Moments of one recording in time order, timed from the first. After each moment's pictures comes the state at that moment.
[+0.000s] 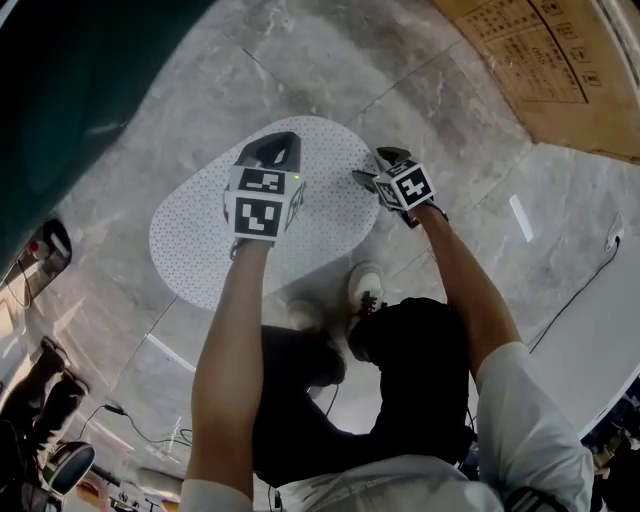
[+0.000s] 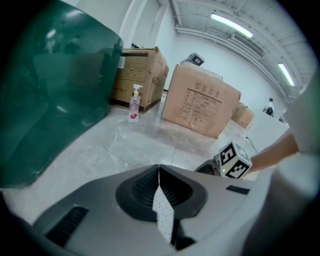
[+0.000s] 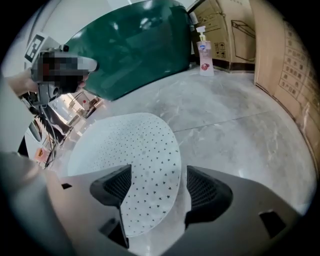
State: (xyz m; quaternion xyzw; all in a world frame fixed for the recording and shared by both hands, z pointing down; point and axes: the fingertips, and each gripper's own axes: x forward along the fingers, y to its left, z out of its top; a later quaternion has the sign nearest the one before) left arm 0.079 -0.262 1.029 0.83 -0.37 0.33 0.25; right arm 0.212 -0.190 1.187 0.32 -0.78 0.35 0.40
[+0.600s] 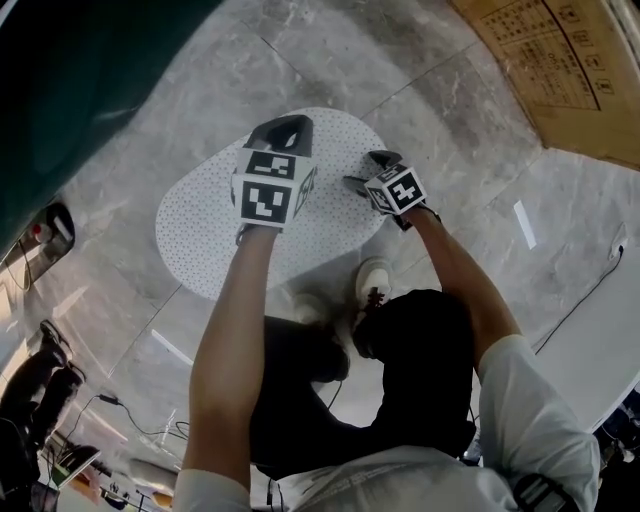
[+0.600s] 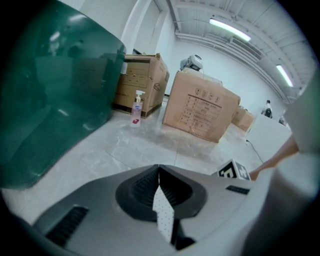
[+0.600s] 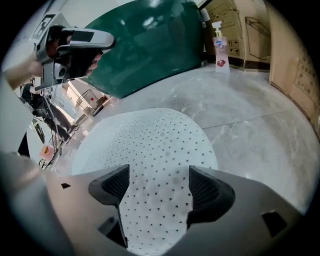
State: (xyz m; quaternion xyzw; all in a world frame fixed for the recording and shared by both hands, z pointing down) left arm 0.072 -0.270 1.017 0.84 -0.38 0.31 0.24; right arm 0.160 -0.170 1.200 0.29 -0.80 0.35 0.38
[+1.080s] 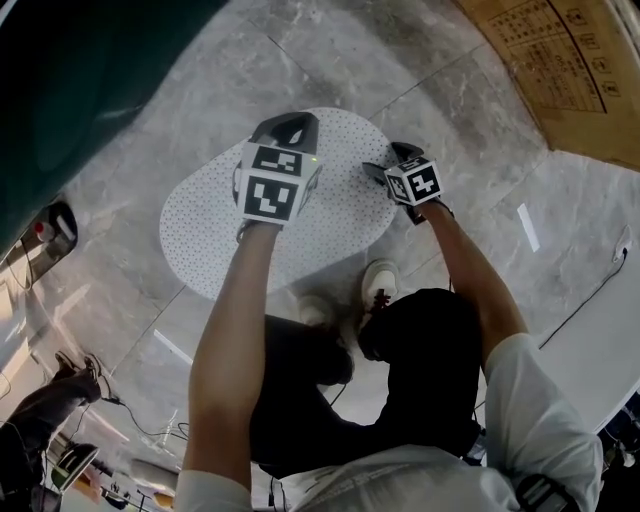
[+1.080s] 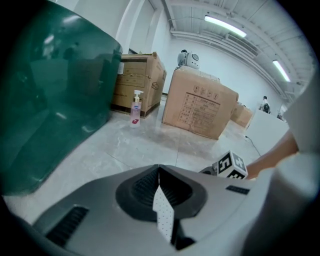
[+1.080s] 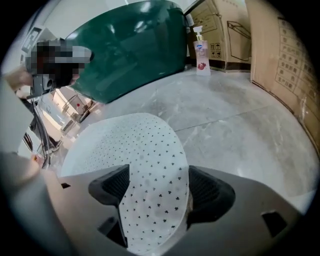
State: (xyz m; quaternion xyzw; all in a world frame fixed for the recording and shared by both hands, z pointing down) left arm 0.067 -0.274 1.017 0.84 -0.37 0.32 0.23; right arm 0.197 -0.198 1.207 0.36 -0.78 0.36 0.38
